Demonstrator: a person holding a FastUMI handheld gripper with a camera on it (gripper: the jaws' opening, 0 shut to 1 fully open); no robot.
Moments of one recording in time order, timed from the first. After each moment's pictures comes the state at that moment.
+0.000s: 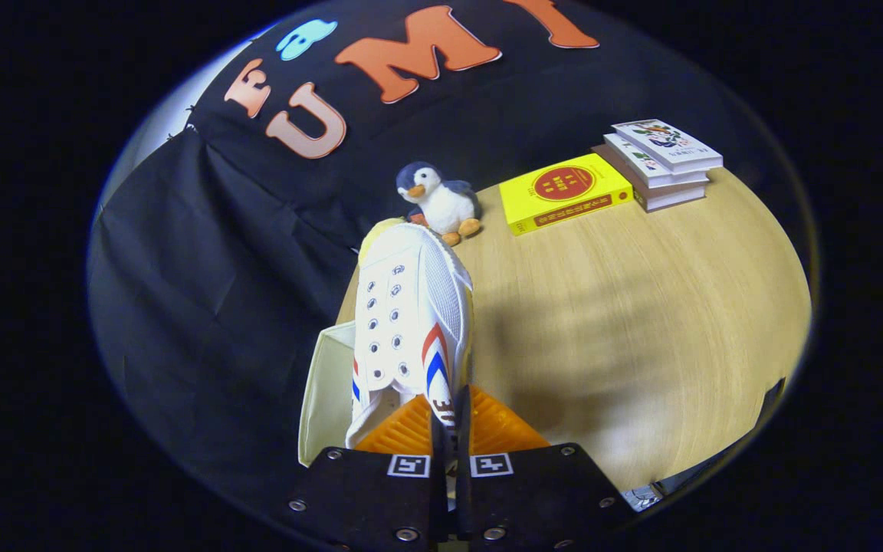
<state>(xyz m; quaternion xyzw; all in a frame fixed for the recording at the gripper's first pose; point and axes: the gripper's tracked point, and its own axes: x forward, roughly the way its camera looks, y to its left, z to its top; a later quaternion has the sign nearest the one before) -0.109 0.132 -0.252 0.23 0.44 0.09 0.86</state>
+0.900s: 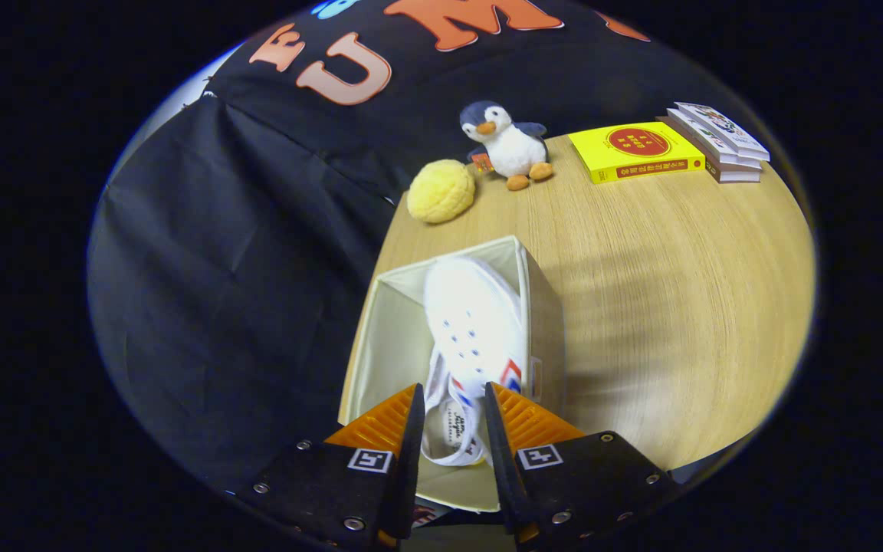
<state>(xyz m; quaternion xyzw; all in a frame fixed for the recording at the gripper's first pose) -0.110 0.238 -0.244 0.25 0.46 0.14 0.84</state>
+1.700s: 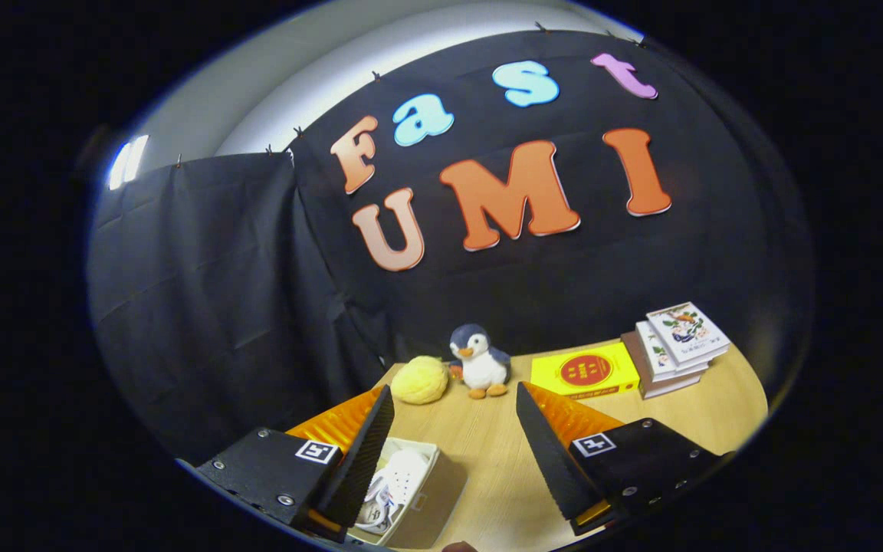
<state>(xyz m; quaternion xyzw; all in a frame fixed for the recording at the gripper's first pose) -0.044 0.063 -0.059 0.12 0.11 0.08 0.98</state>
